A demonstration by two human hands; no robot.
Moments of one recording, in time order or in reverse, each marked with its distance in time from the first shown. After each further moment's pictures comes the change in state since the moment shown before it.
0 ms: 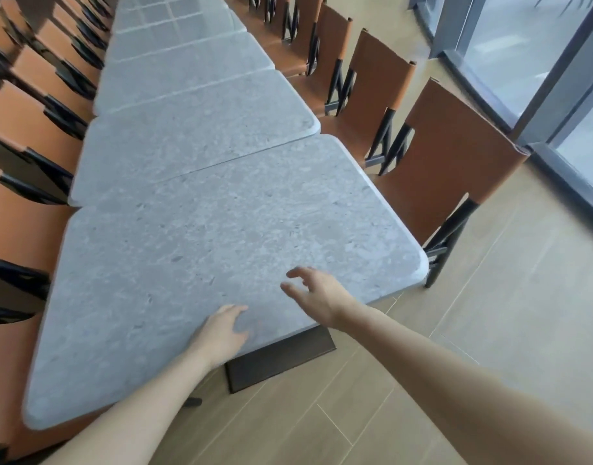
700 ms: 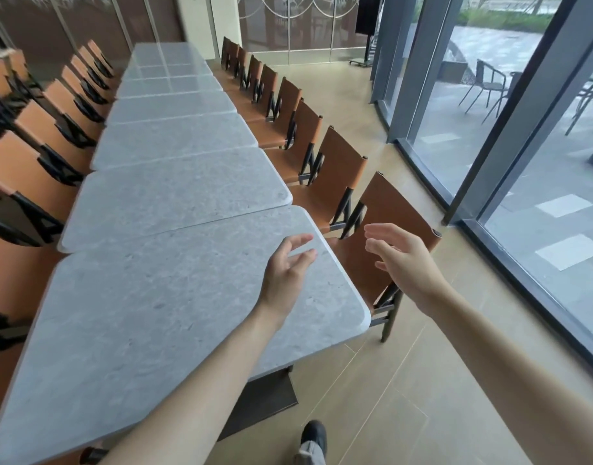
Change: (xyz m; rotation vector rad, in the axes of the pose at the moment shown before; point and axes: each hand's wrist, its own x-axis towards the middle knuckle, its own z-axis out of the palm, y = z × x) left_hand -0.097 0.242 -0.098 -1.026 0.271 0.554; right_hand -0.147 -0.064 -0.218 0.275 0.622 -0.103
